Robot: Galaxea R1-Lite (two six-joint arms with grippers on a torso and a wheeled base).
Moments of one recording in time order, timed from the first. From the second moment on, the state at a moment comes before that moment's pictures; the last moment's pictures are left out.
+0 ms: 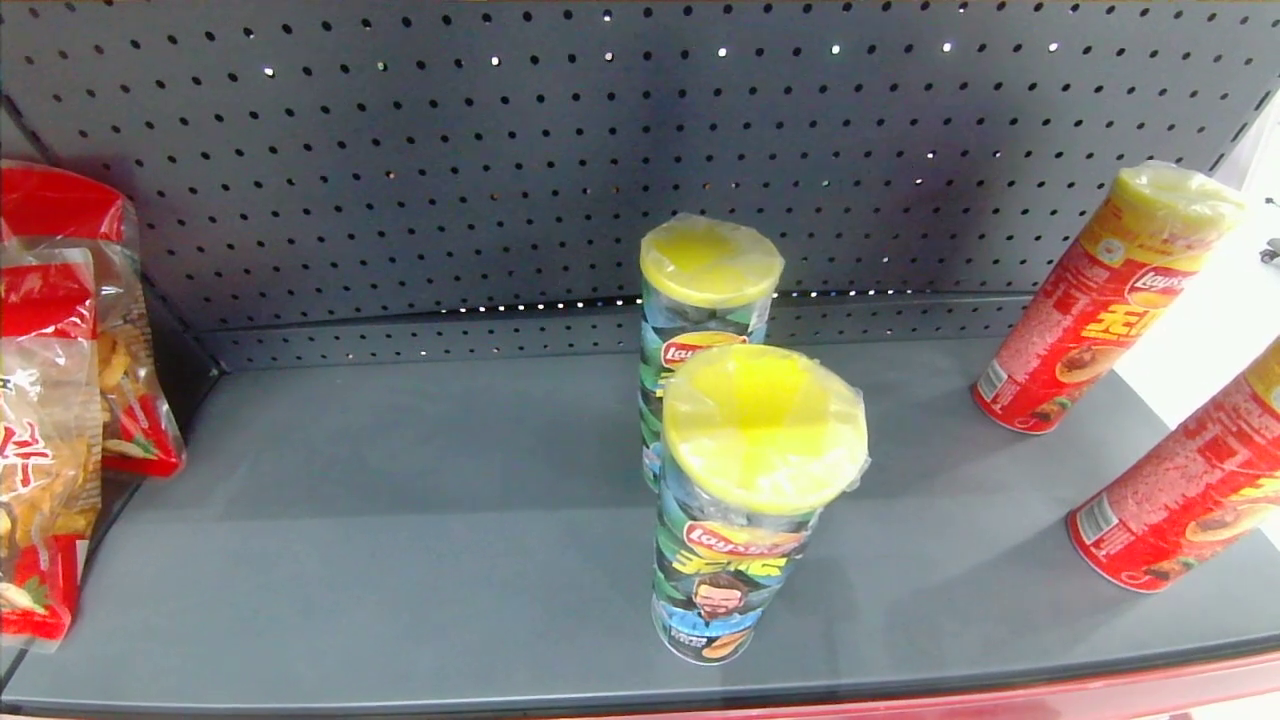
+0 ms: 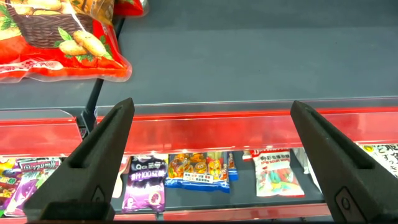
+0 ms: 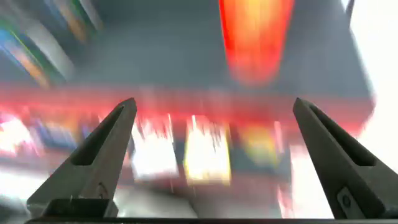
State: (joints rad) left arm 0.00 0.00 0.00 0.01 0.00 -0.01; right arm 0.18 0.15 -0.29 0.30 0.02 0.06
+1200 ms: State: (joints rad) left arm 0.00 0.00 0.00 0.01 0.00 -0.01; right arm -0.02 0.07 -0.13 0.21 0.04 -0.03
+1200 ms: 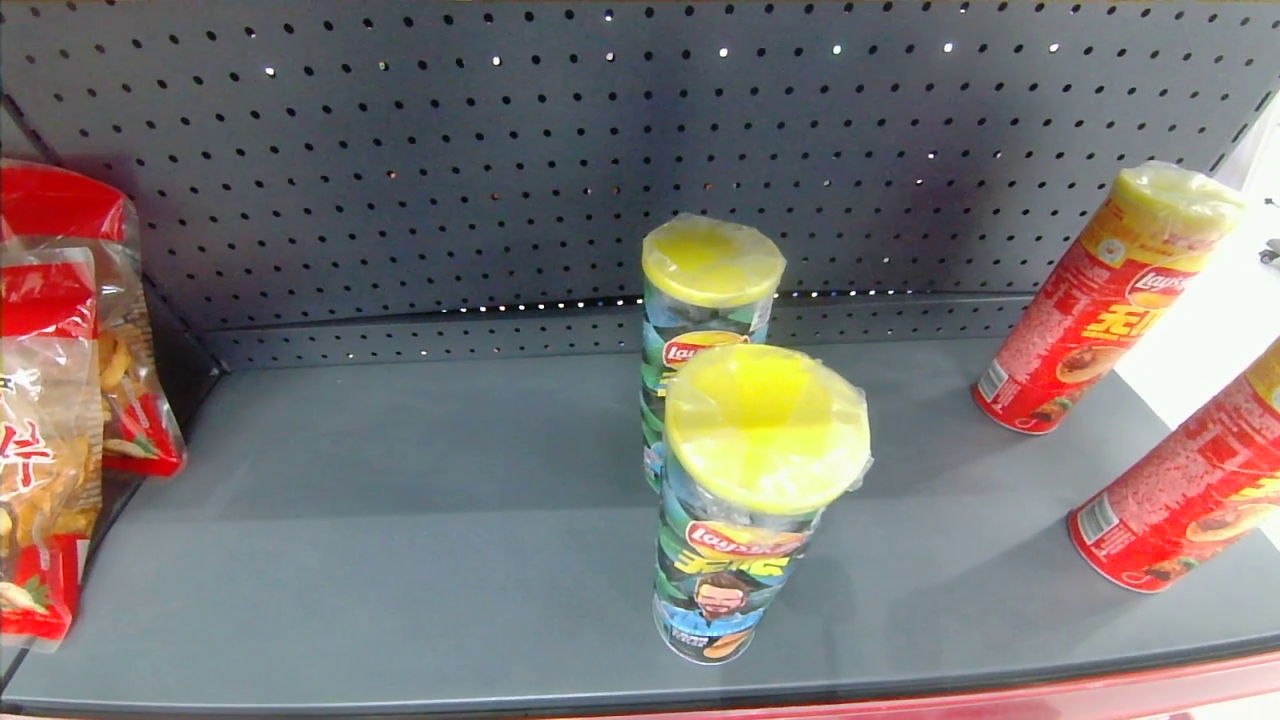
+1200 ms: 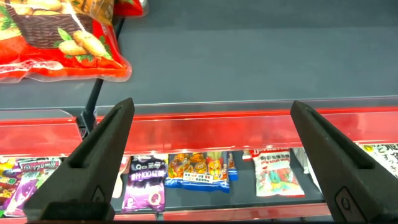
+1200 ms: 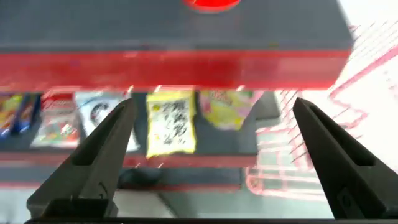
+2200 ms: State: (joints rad) left arm 0.00 0.00 0.00 0.01 0.00 -0.01; right arm 0.00 0.00 0.00 0.00 0.00 0.00
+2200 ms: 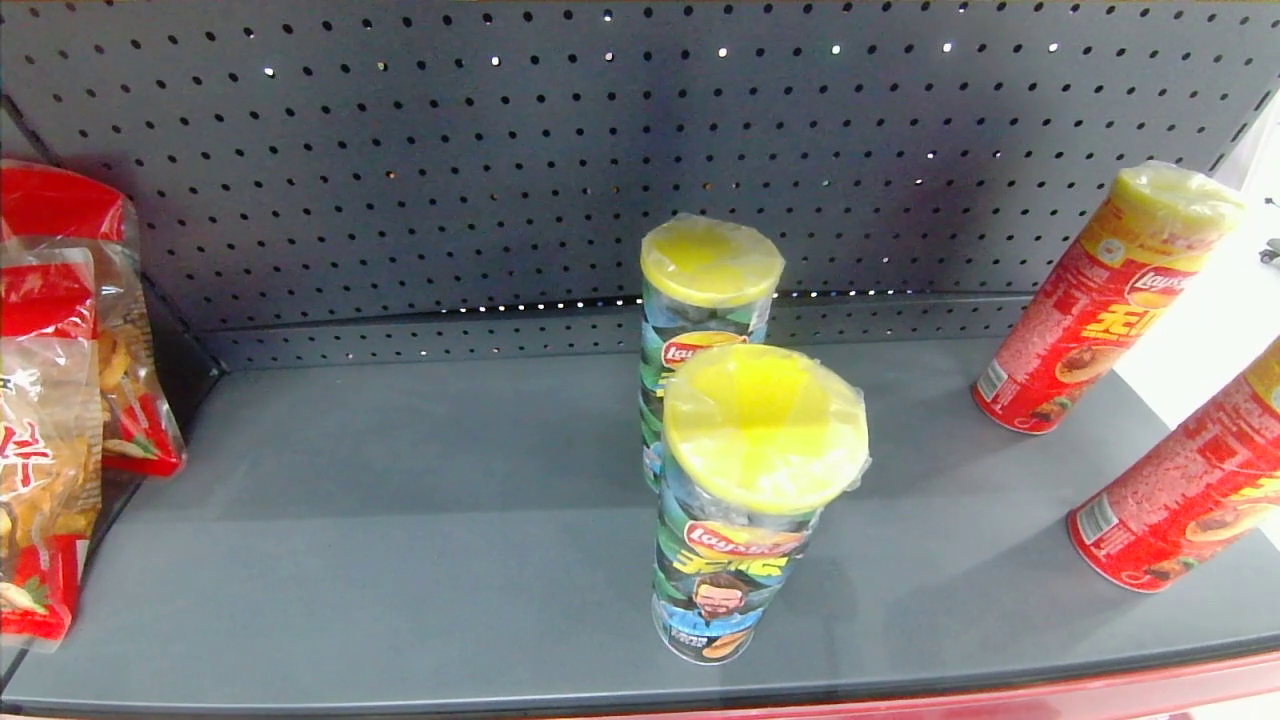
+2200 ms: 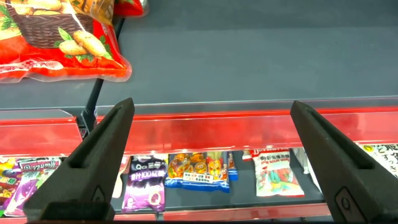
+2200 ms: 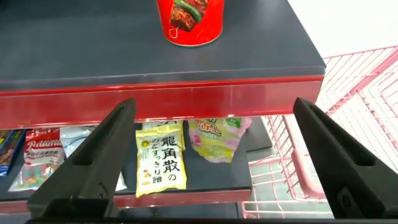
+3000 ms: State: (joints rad) left arm 0.00 0.00 0.00 0.01 0.00 -0.01; right arm 0.00 0.00 0.00 0.00 -0.01 0.00
